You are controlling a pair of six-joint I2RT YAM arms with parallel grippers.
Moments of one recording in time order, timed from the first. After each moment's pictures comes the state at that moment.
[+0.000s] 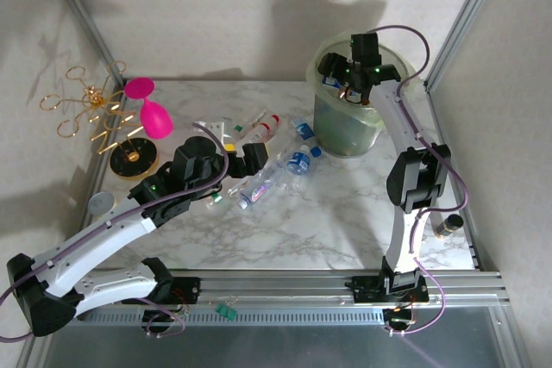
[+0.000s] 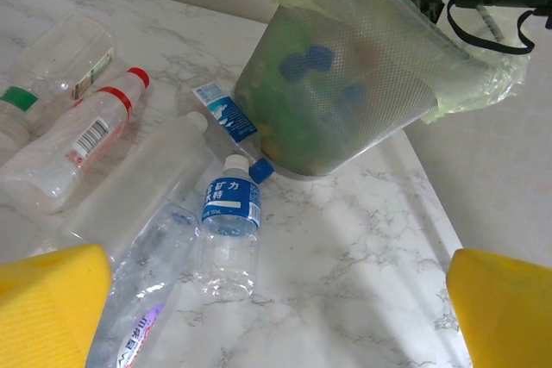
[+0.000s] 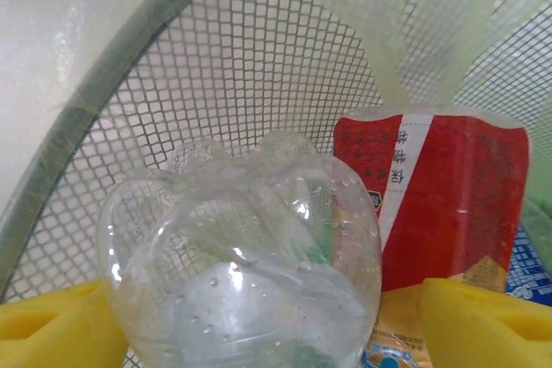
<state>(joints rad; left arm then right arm) -0.76 1.03 0.98 -0.33 -0.17 -0.66 0.24 2.01 2.02 -0.66 -0.07 0.52</state>
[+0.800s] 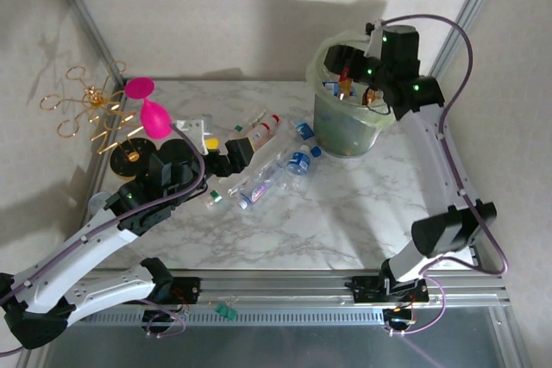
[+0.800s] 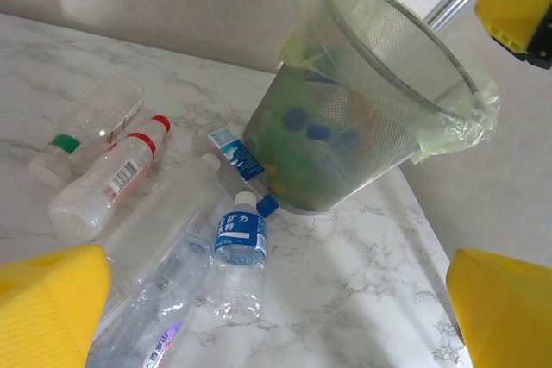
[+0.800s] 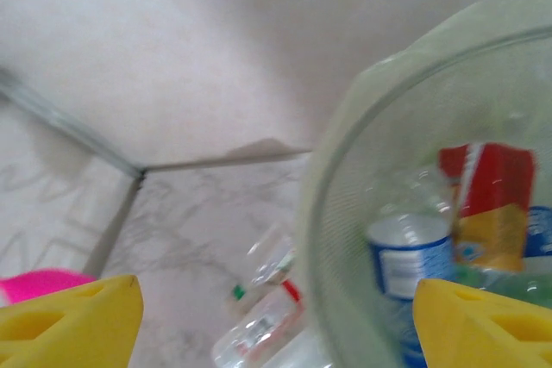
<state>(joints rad) -0.76 0.91 1.03 -0.41 -0.24 -0.64 0.28 1.56 1.83 -0.67 -0.28 0.44</state>
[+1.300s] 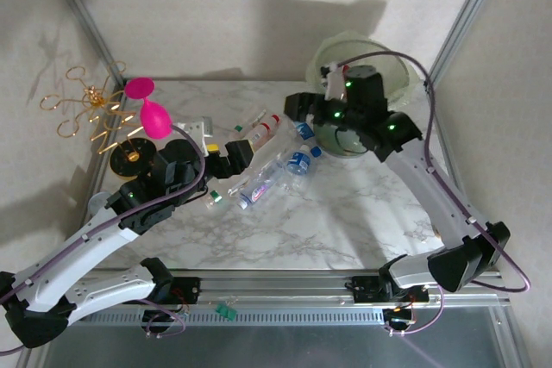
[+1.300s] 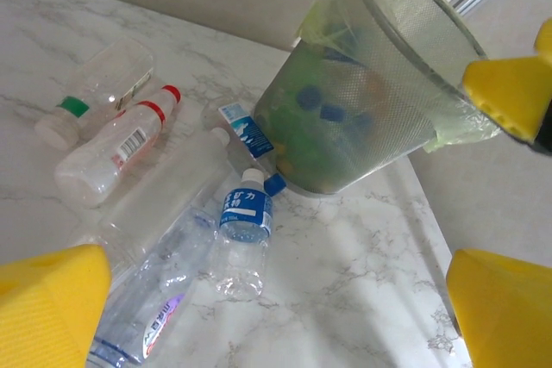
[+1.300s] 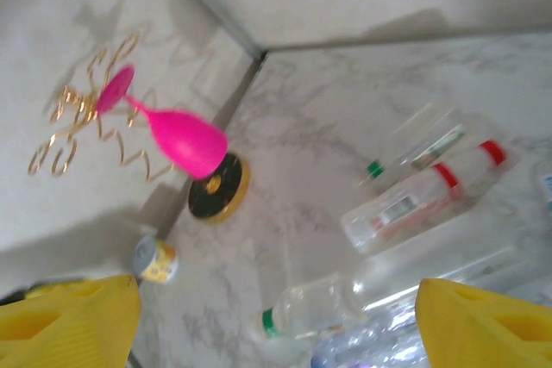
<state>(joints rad) -0.76 0.93 1.03 -0.48 -0.24 -0.72 0.59 1.38 1.52 -0.57 -0.33 0.49</state>
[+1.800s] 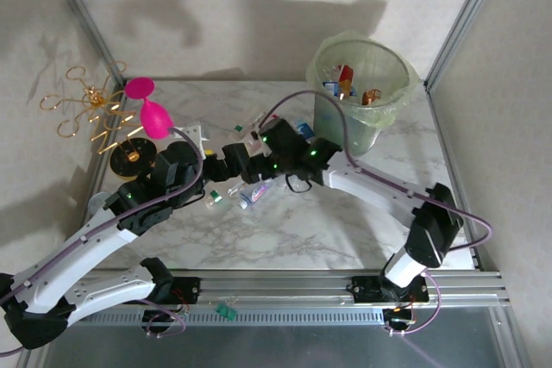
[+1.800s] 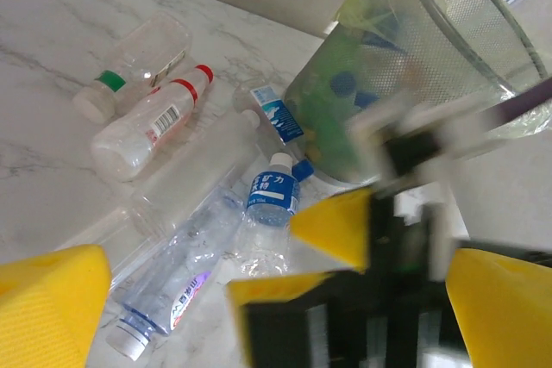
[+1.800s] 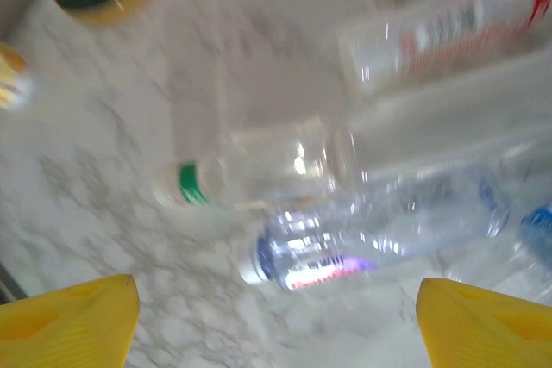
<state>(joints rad) -0.76 0.92 1.03 -0.55 -0.28 -0.75 0.94 1.63 1.38 -0.63 -0.02 0.38</state>
